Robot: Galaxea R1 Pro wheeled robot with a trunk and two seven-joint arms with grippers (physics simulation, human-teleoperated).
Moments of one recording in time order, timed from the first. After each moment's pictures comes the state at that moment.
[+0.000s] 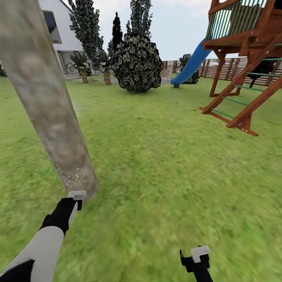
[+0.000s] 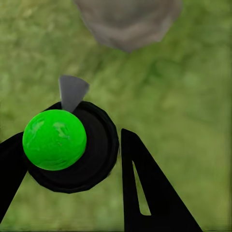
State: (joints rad) left arm -0.78 0.03 0.40 -0.60 -0.35 0.54 0.15; right arm -0.46 -0.01 0.09 -0.08 0.18 -0.57 -0.19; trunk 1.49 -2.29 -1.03
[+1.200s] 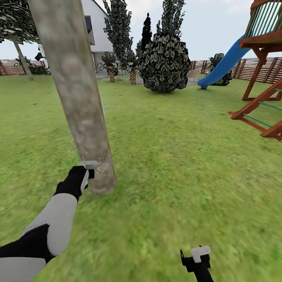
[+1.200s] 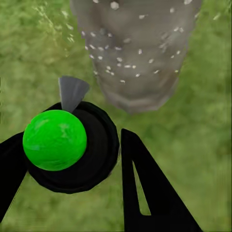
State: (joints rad) left arm -1.03 -0.06 0.38 -0.62 -0.35 0.62 0.13; right arm -0.46 -0.01 0.09 -0.08 0.18 -0.57 -0.19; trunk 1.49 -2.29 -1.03
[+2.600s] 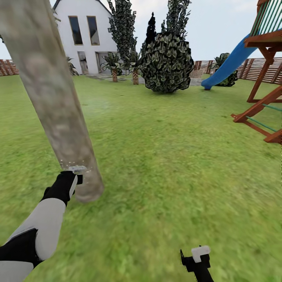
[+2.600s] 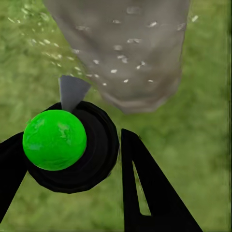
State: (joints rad) left arm -0.99 0.04 0.38 -0.60 -0.35 0.62 0.13; right arm -0.46 -0.01 0.09 -0.08 0.18 -0.58 -0.19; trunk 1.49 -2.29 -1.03
